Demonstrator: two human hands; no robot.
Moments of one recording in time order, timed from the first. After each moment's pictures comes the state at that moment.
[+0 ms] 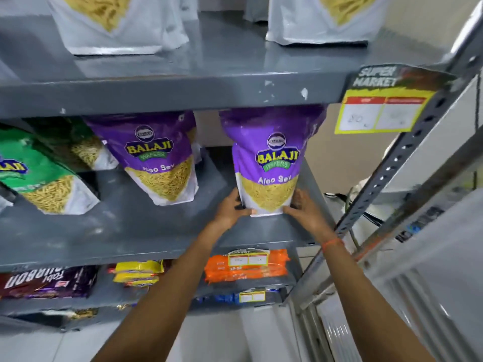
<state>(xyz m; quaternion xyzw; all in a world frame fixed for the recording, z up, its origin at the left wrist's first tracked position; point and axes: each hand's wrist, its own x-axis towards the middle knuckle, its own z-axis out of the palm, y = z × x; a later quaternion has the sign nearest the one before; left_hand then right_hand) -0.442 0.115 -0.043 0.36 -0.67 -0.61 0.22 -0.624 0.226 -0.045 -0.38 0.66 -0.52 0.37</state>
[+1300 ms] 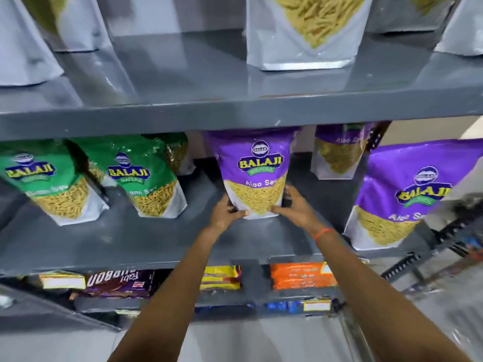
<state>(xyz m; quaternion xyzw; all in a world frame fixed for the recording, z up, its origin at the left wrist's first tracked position) -0.232 -0.005 -0.040 0.45 -0.66 -0.55 0.25 -0.409 0.089 -0.019 -0.42 0.65 -0.51 0.36</state>
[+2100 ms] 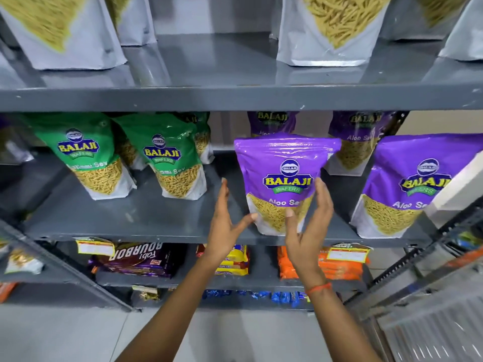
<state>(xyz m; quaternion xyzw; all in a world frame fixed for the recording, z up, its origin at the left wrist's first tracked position) -0.157 0.097 -0.005 0.38 -0.70 -0.45 0.41 -0.290 0.194 0.022 -0.45 0.61 -0.65 -0.03</state>
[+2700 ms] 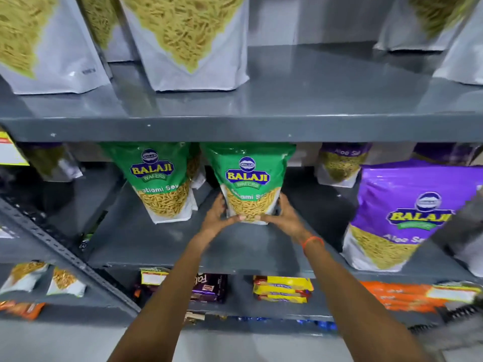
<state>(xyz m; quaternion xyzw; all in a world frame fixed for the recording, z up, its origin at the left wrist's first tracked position) 0.007 -0.121 -0.047 0.44 -0.63 -0.56 0.31 -0.176 -0.033 -0.022 -0.43 0.62 -0.49 0.44</state>
